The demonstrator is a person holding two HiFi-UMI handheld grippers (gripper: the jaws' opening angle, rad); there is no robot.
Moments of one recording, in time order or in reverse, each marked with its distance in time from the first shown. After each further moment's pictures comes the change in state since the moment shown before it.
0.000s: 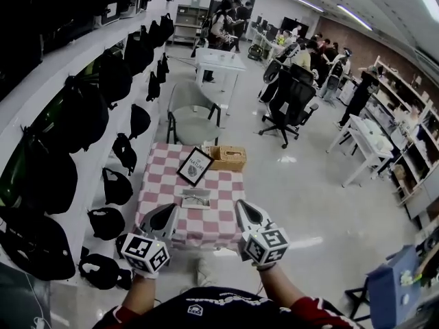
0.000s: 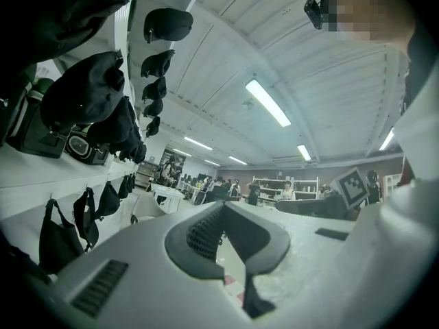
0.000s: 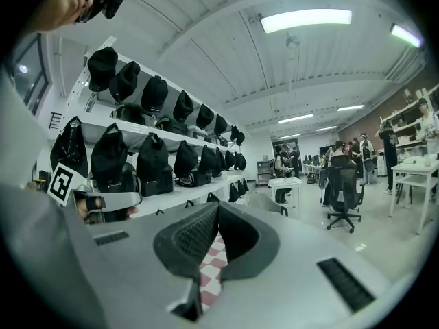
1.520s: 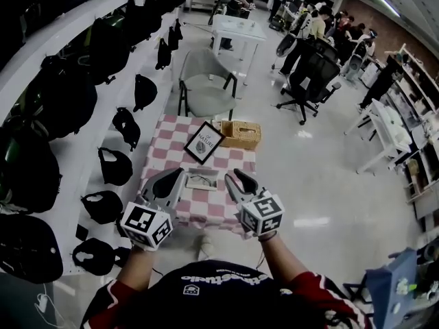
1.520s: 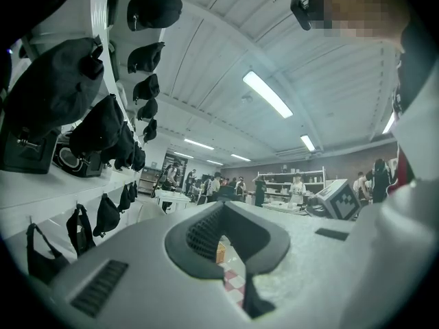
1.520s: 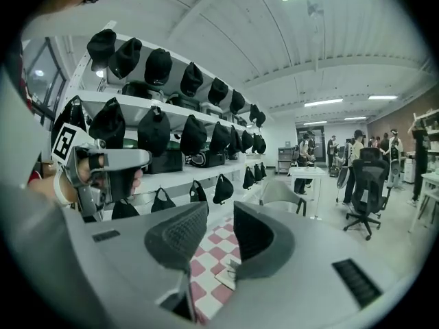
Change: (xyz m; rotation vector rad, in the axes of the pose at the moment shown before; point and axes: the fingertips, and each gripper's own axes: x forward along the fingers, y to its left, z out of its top) left arm 0.075 0.025 0.017 0.098 0.007 0.038; right arm 0.101 -0.027 -0.042 -0.090 0.139 0.193
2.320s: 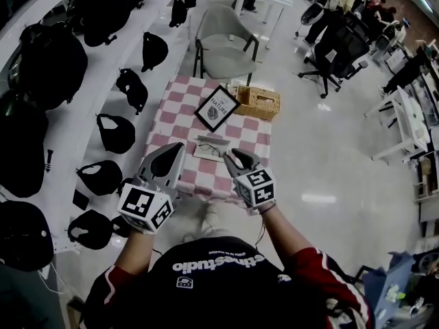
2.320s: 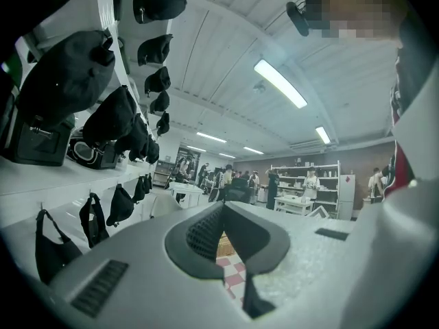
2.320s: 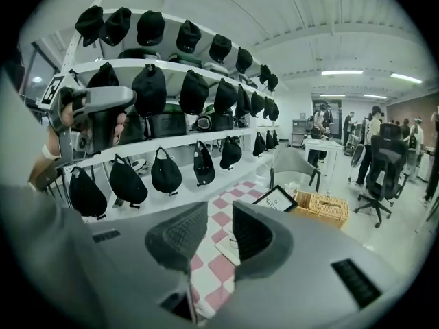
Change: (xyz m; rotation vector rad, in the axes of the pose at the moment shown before) left arm 0.015 0.019 -0.029 -0.021 0.065 0.113; right arm 0.066 -0.022 -0.116 -0.011 0.259 0.113
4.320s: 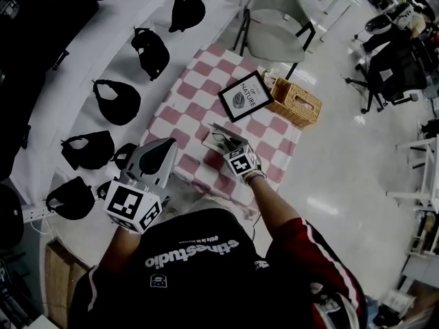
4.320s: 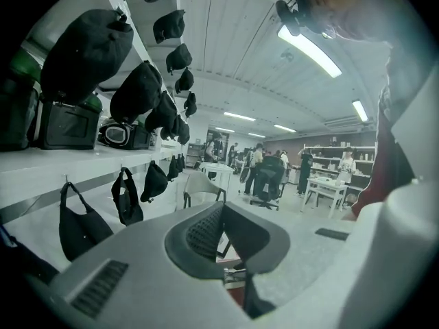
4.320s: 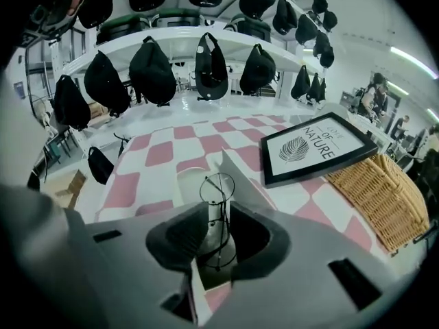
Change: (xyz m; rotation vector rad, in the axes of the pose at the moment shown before) left arm 0.034 0.060 -0.074 -0.028 0.179 0.284; right arm 0.224 -0.066 -0.205 -0.279 0.428 0.214
